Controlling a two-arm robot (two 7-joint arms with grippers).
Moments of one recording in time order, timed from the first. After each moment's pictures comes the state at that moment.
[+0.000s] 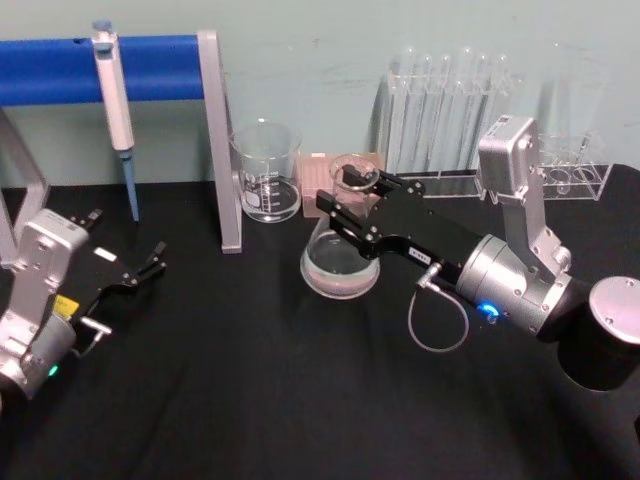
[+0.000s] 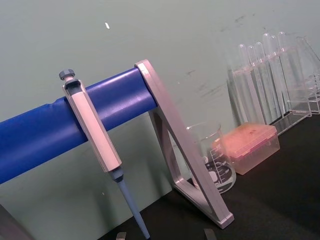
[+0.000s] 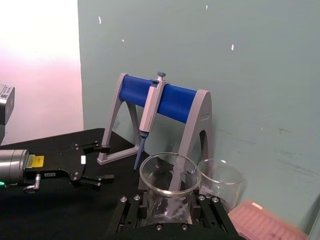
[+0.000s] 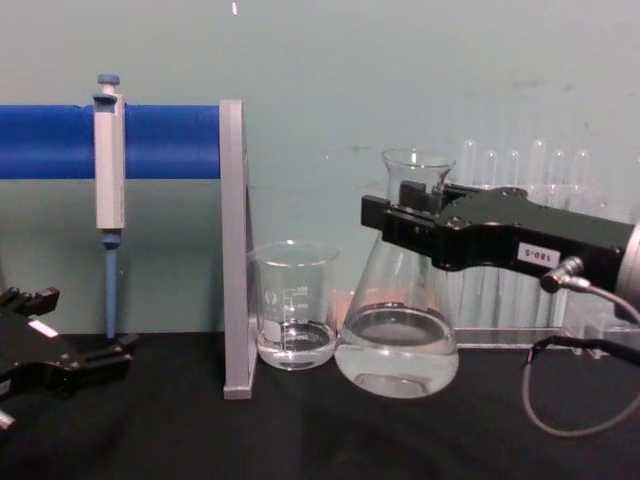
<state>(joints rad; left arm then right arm) -0.20 0.60 0.45 -1.41 -0.25 -0.12 0.03 0.31 0.38 -0.44 -1.54 0.40 -0.02 0.47</state>
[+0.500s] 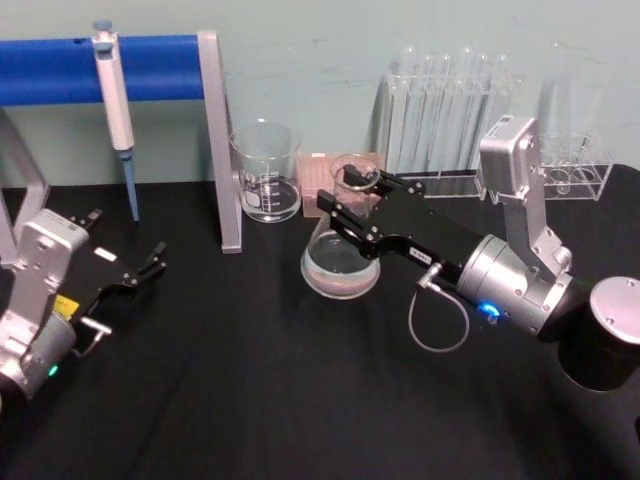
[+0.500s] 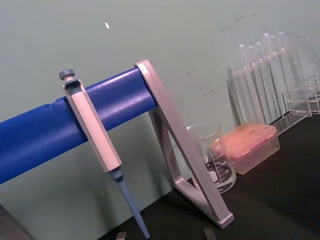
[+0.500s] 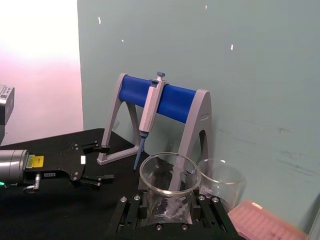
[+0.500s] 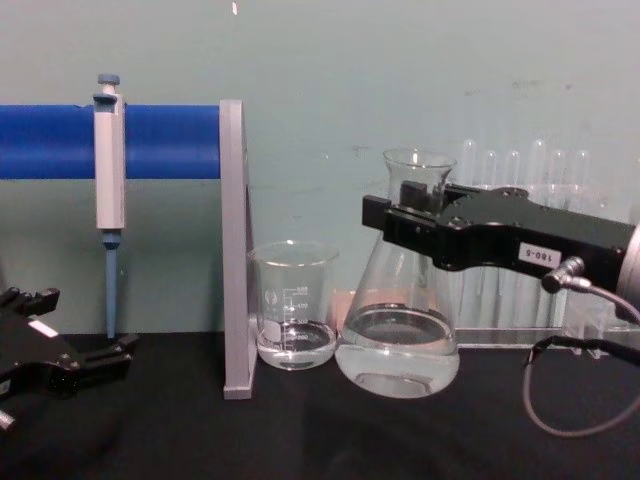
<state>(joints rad) -0.20 0.60 0.45 -1.41 -0.25 -0.12 0.03 0.31 0.38 -0.44 -1.53 0.40 -0.02 0.47</state>
